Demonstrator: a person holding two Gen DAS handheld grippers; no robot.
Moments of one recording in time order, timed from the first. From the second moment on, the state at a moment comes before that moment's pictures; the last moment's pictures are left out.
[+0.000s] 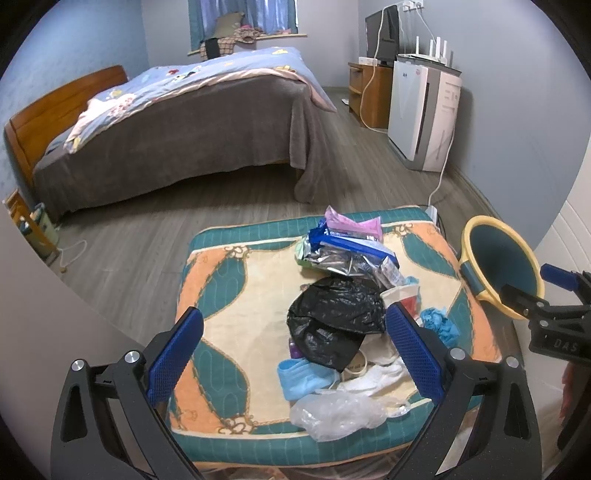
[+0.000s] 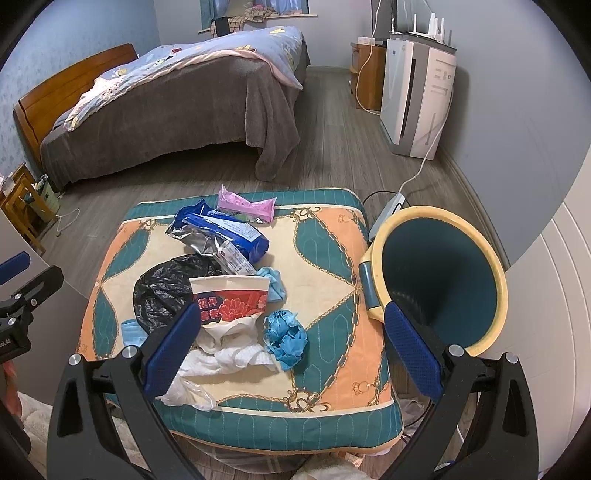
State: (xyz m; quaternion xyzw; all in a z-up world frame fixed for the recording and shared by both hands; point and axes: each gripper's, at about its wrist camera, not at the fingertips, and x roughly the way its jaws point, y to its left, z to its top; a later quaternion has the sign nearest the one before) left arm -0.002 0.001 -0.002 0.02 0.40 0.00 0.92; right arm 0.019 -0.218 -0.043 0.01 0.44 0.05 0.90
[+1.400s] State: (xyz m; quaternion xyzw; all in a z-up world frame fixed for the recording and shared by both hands) left arm -0.005 0.002 -0.018 0.03 0.41 0.00 0.91; right arm 0.021 -0.223 -0.048 0.02 0.45 0.05 0.89
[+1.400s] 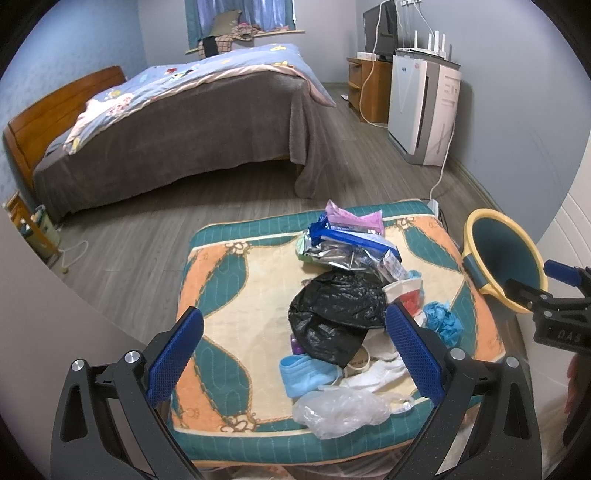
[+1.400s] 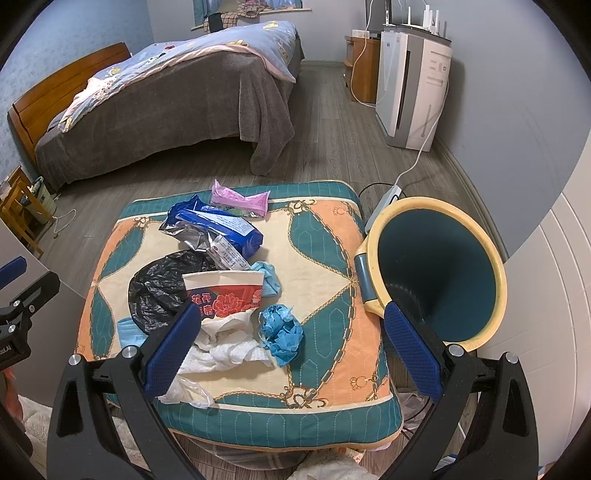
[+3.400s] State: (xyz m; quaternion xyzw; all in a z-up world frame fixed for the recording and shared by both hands) left arm 0.198 0.011 -0.108 0.03 0.49 -0.08 0.87; right arm 0.153 -0.151 -0.120 0.00 0.53 0.20 0.83
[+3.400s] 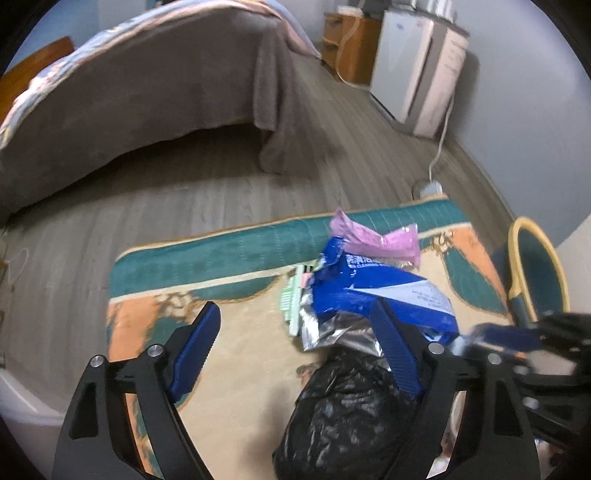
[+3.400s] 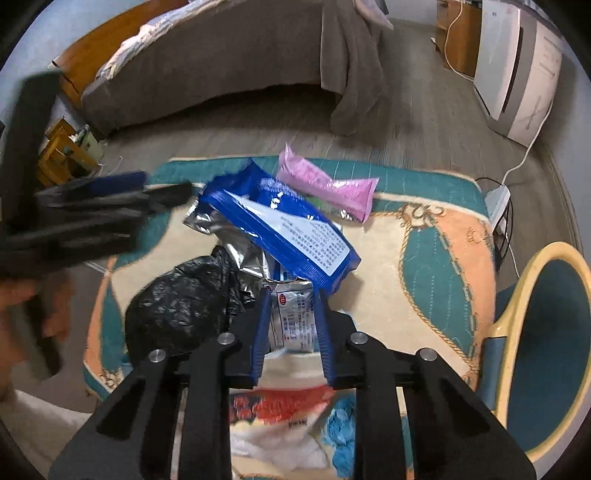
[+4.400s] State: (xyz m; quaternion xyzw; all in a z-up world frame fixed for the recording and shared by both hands) left arm 0.194 0.002 -0.031 0.08 0.43 -0.07 0.90; right arm 0.143 -0.226 -0.037 0.06 0.46 0.16 0.87
